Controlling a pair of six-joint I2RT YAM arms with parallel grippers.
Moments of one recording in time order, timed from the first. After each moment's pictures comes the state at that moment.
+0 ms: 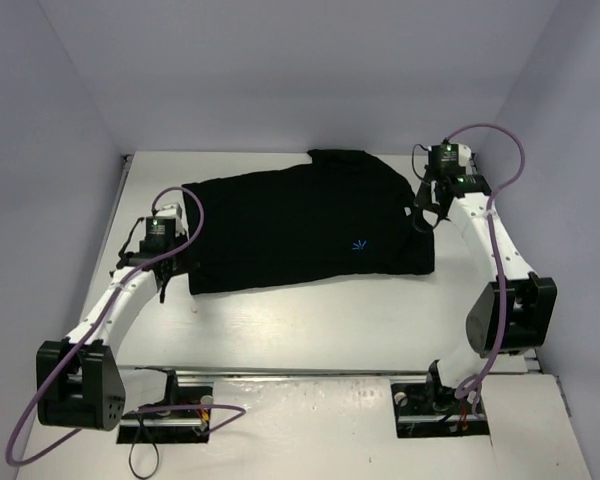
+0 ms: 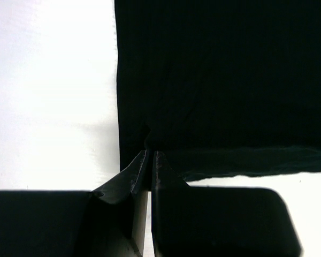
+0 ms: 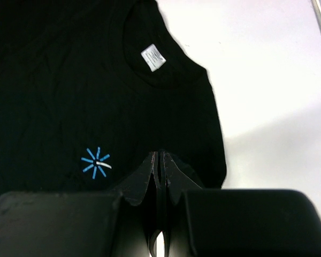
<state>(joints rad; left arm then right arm) -0.08 1.19 0.79 -0.44 -0.01 -0.33 0.07 1.57 1.41 -0.69 0.23 0.39</state>
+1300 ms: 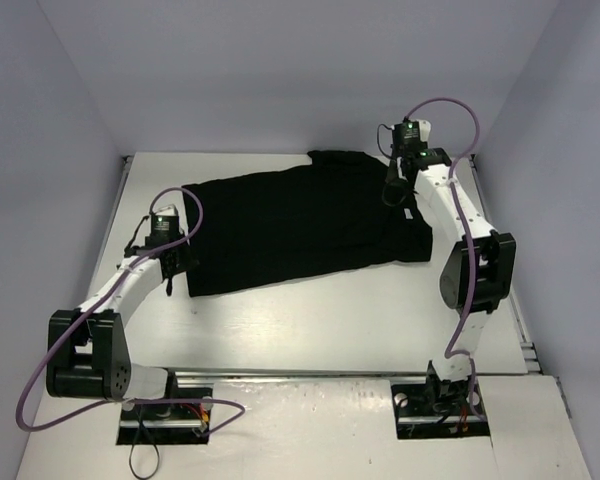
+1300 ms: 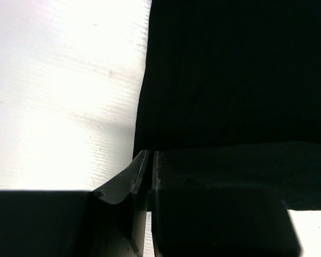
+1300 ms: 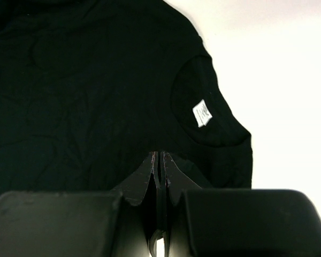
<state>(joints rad) -0.06 1.36 0.82 -0.37 -0.09 -0.39 0.18 1.92 1.77 -0.67 0.30 0.31</state>
